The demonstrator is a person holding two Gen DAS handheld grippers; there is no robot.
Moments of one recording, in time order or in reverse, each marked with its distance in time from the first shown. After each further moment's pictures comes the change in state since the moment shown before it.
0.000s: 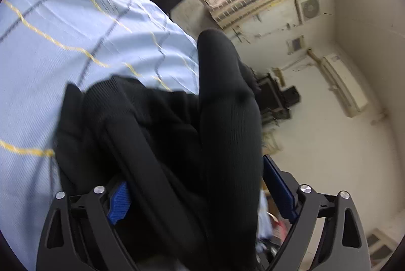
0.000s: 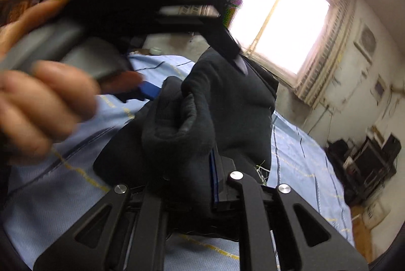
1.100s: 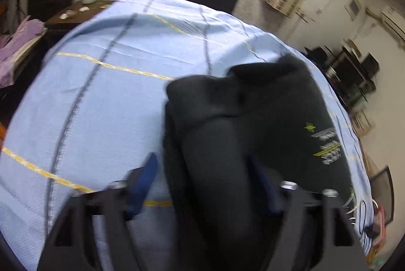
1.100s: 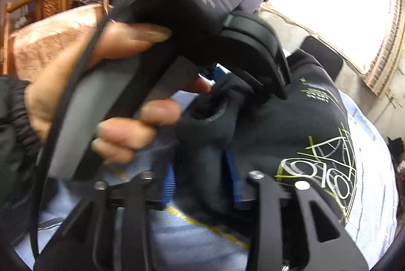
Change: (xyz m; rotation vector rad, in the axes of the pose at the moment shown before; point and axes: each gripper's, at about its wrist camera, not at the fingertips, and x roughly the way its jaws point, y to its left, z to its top) left arm -0.020 0.061 0.020 0.202 0.005 0.544; right arm 0.044 0.061 0.028 -0.004 0.127 0.407
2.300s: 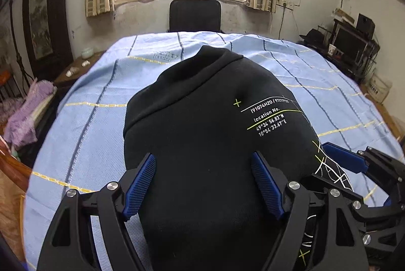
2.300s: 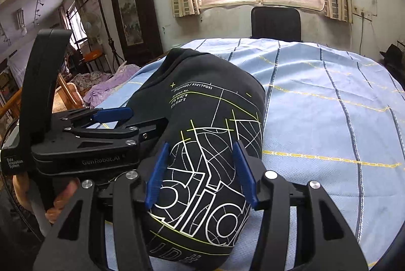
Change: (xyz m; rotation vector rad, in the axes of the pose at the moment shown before) left arm -0.026 -0.086 -0.045 0.284 -0.145 0.182; right arm -0.017 -0.143 -0.043 0.485 -0.086 0.029
